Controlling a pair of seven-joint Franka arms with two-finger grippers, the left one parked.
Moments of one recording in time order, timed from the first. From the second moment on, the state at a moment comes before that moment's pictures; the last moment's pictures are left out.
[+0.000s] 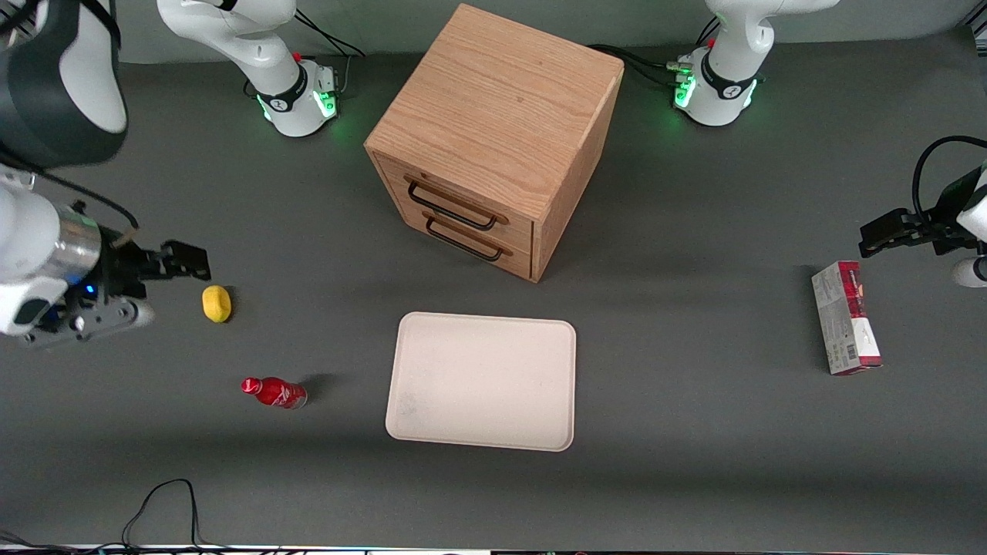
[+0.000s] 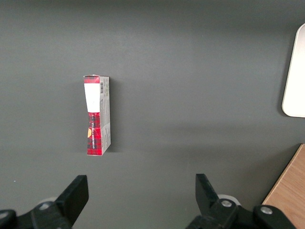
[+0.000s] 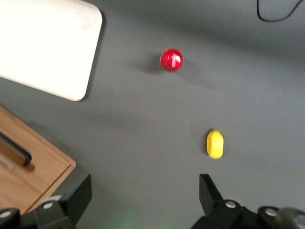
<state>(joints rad) 0.14 0.45 -0.01 -1.07 0.01 1.38 -0.10</state>
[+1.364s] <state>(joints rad) 0.13 0.85 -0.02 -0.92 0.01 1.62 -0.10</state>
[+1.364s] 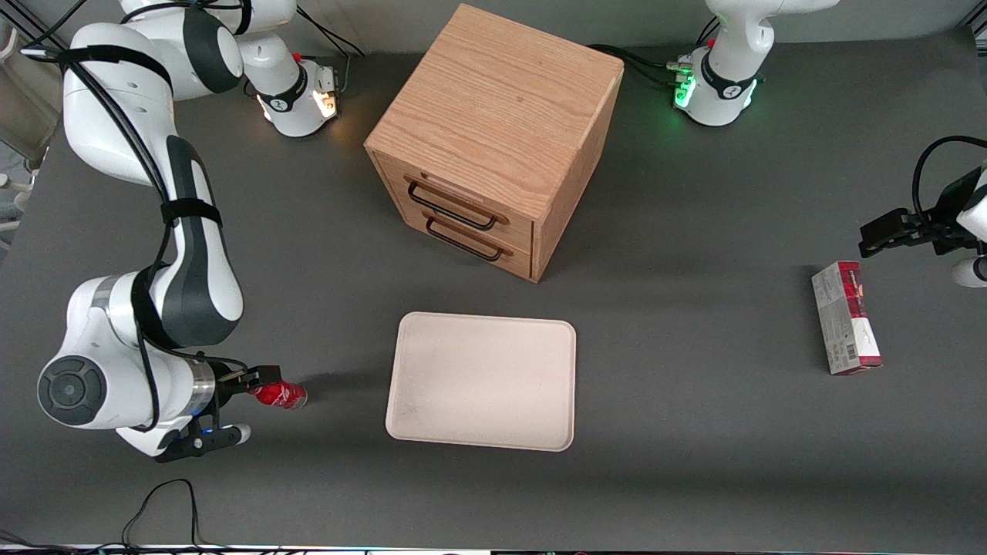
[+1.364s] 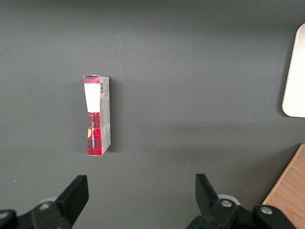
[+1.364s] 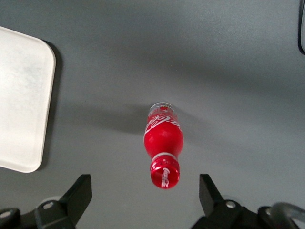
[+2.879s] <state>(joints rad) 0.10 0.87 -0.02 -0.98 0.01 1.65 -0.11</state>
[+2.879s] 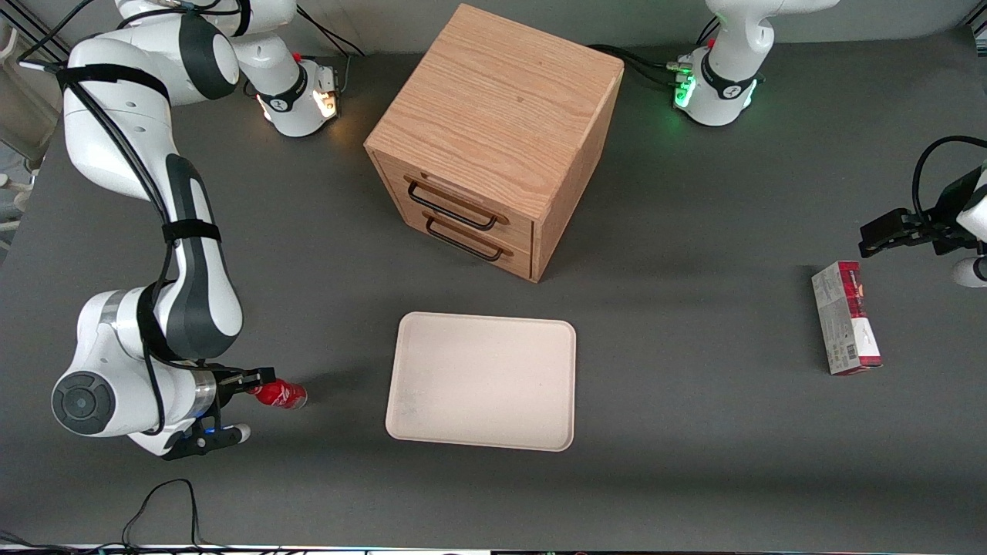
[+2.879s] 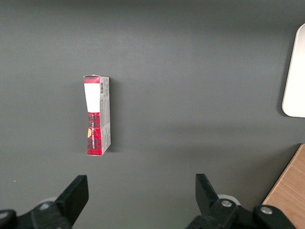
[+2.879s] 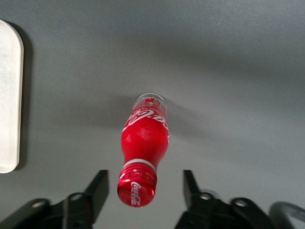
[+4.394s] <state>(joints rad) 0.12 0.53 -0.02 -0.97 -0.02 1.19 -0.05</state>
